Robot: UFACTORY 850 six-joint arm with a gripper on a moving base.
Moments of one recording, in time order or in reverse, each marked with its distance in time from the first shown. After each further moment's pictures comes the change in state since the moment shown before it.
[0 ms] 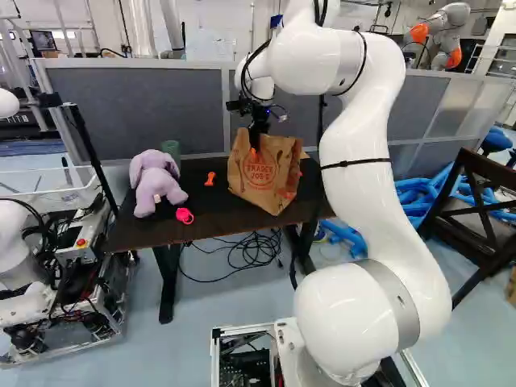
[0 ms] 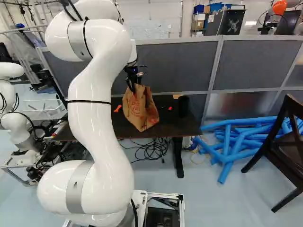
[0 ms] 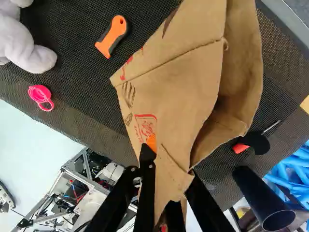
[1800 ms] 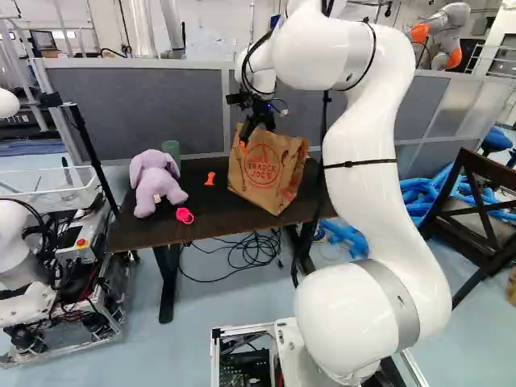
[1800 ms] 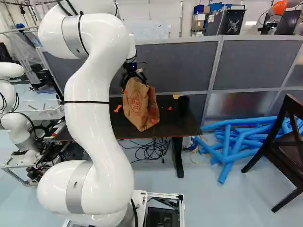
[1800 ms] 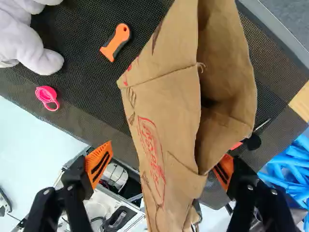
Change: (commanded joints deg) arm 0.0 3.4 0.6 0.0 -1.1 0.0
